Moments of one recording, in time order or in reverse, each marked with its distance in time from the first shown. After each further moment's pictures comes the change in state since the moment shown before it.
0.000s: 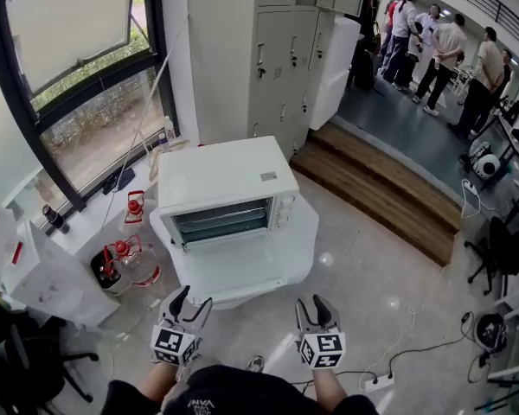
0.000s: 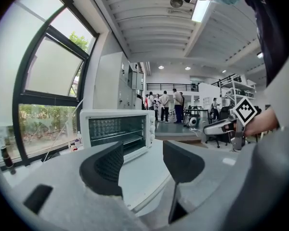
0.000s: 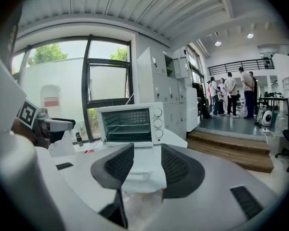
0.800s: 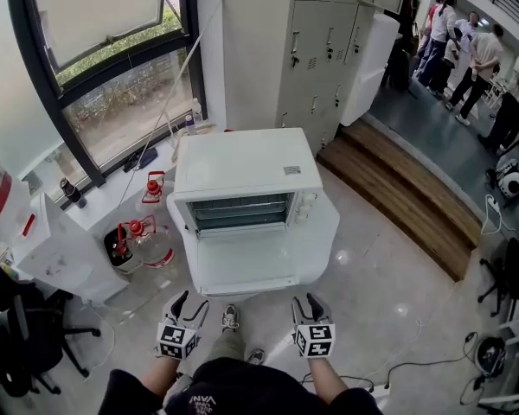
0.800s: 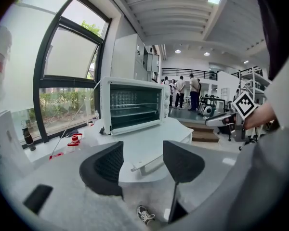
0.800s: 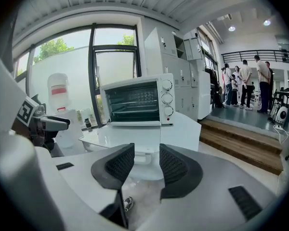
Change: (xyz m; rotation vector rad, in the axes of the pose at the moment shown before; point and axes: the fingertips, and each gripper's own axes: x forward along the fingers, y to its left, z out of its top) left arm -0.019 0.026 -0.109 -0.114 0.204 0.180; right arm 0.069 0.007 -0.081 -0.039 0.161 0.135
